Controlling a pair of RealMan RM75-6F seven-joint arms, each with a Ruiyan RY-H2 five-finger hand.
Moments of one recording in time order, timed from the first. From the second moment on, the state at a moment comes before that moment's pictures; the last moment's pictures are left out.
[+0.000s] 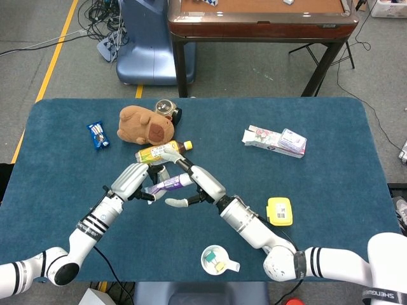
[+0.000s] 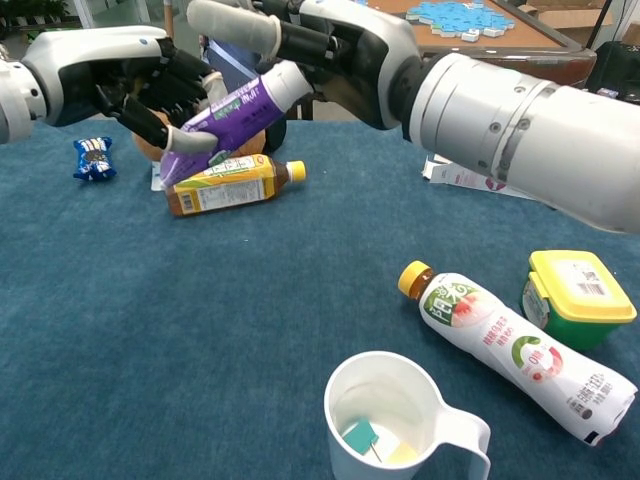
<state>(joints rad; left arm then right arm) -0.74 -1.30 -0.26 -1.75 1.23 0.94 -0.24 0.86 -1.60 0.34 -1.65 -1.32 0.92 0.58</state>
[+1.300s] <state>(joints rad) -0.71 -1.39 -0.05 -1.36 1.33 0.84 -0.01 0.64 -1.14 0.20 -1.74 -1.41 1.07 0.25</state>
